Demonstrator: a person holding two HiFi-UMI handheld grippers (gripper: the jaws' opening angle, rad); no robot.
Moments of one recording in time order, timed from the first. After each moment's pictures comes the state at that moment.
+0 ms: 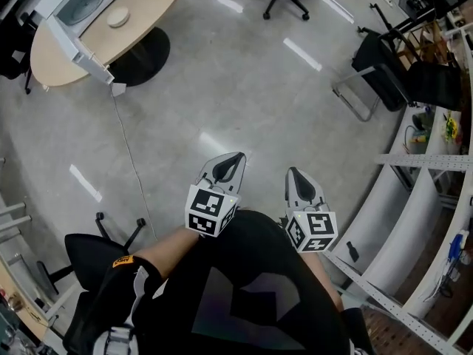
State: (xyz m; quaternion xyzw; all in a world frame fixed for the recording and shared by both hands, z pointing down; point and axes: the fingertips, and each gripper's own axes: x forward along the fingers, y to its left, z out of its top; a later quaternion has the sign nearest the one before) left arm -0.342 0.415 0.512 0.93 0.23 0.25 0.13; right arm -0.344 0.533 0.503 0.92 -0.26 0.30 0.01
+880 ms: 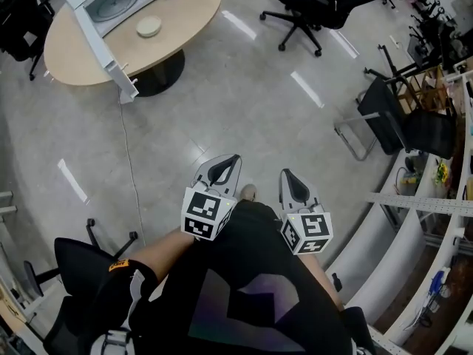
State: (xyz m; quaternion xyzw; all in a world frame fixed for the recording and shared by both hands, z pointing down) left arm -0.279 0.288 0.484 0.96 0.17 0.21 0.13; right arm -0.266 0.399 0.475 0.90 -0.34 0.25 0.06
